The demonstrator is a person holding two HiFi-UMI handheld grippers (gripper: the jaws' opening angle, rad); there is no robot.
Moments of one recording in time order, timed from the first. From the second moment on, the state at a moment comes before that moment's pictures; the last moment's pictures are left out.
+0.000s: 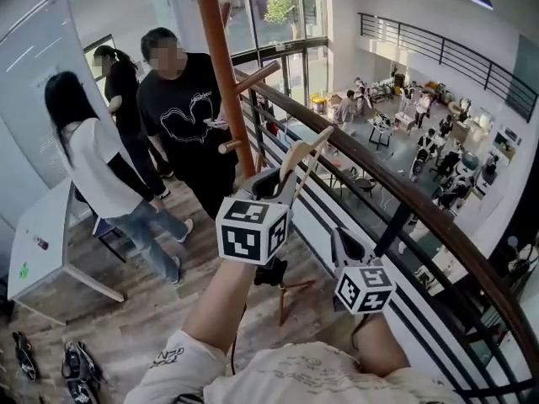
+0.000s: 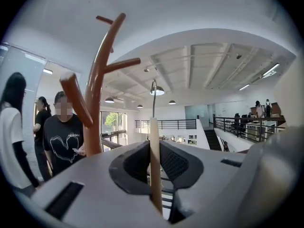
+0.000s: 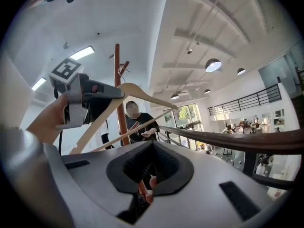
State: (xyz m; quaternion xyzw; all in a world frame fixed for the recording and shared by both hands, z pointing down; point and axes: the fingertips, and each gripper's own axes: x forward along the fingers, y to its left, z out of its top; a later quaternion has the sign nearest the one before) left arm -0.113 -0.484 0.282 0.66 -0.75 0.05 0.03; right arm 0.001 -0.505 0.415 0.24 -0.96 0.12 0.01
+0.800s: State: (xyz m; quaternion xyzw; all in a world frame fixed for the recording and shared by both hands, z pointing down) left arm -0.155 -0.486 0.184 0.60 -0.80 -0.02 -0.01; right arm 0.004 -0.540 0.415 0.20 -0.97 0.12 0.02
